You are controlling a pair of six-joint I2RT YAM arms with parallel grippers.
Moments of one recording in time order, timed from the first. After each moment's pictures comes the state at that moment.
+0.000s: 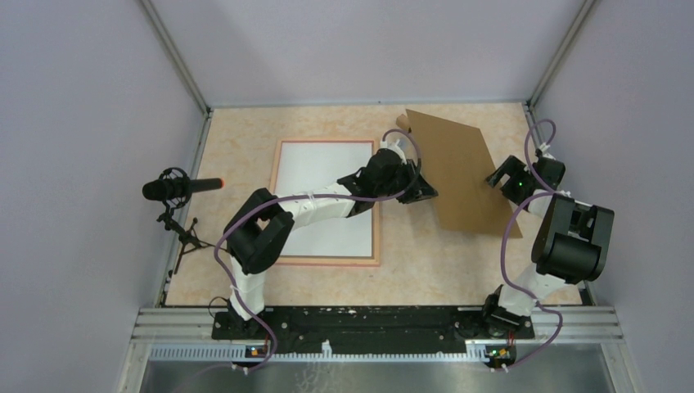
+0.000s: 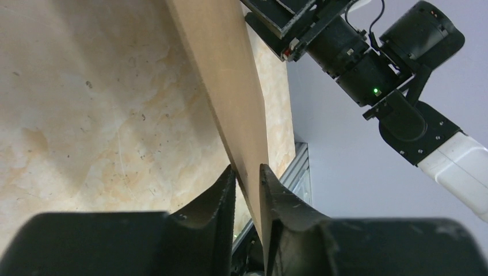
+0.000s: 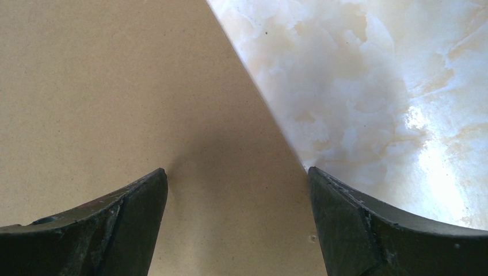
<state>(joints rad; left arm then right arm) -0.87 1.93 1.35 0.19 0.25 -1.09 -0.37 1.66 0.78 0.14 -0.31 0.35</state>
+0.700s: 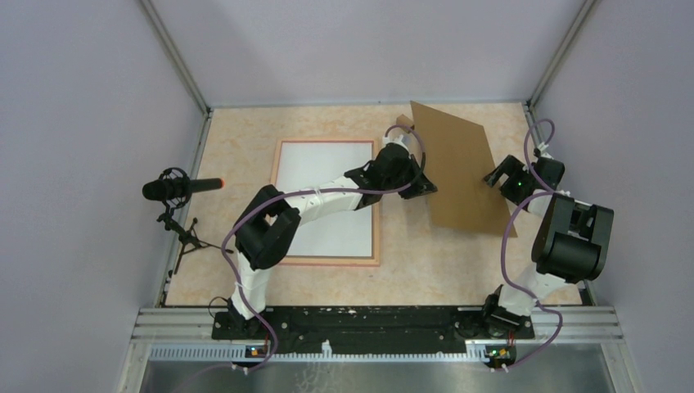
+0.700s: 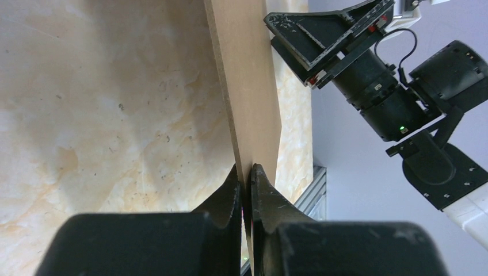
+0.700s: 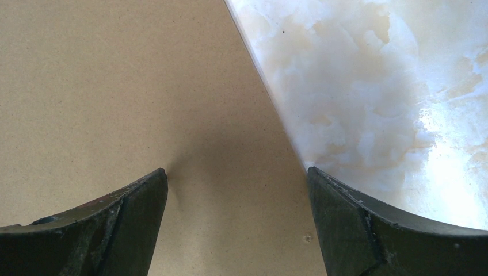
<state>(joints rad) -0.87 2.00 1.47 0.06 0.16 -1.08 -0.37 1.66 0.78 0.15 -0.34 0.35</state>
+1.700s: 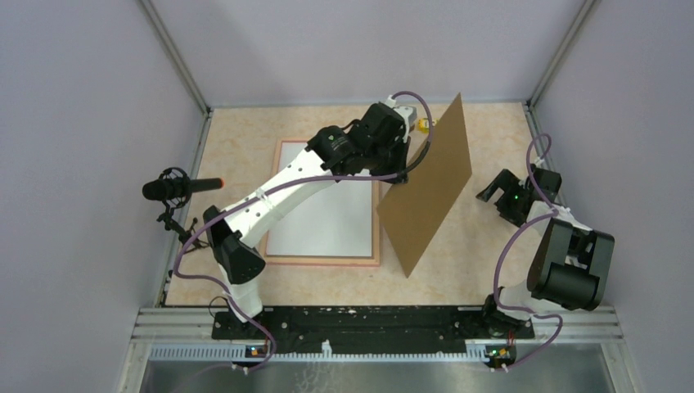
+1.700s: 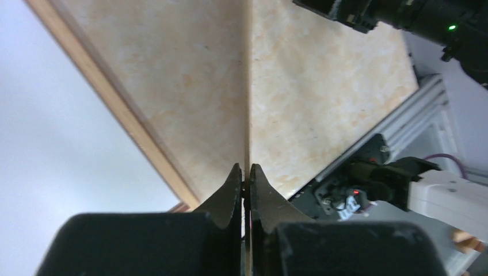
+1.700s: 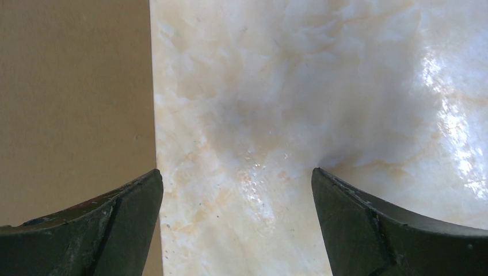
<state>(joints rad) -0.90 1.82 1.98 -0.91 0.07 -0.51 -0.36 1.46 0.68 -0.10 -0.32 0.37</state>
